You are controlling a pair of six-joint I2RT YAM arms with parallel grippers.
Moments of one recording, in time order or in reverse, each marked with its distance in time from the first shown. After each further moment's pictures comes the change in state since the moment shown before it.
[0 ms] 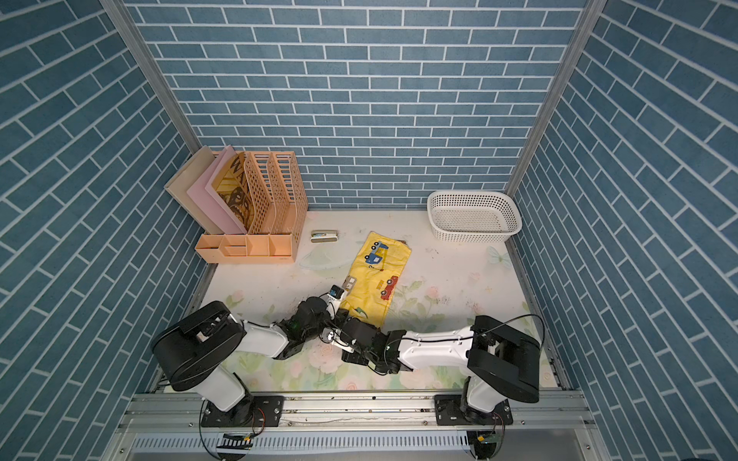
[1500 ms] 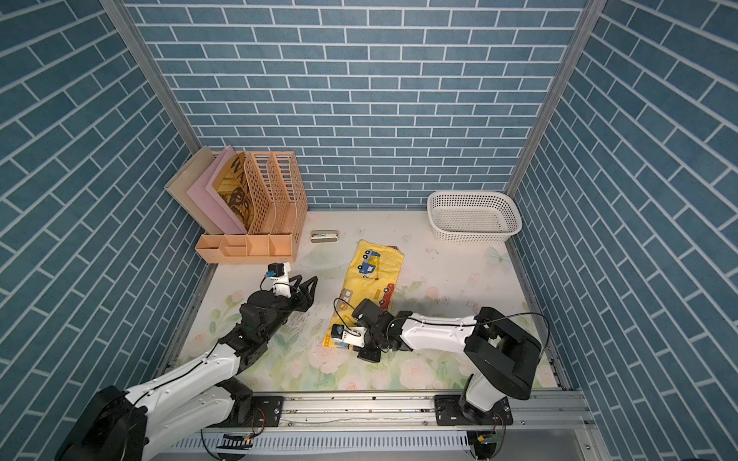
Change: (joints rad) left arm 0.227 -0.677 -0.096 -0.173 -0.121 -0.179; right arm -0.240 -0.009 0.059 -0.263 -0.585 -0.109
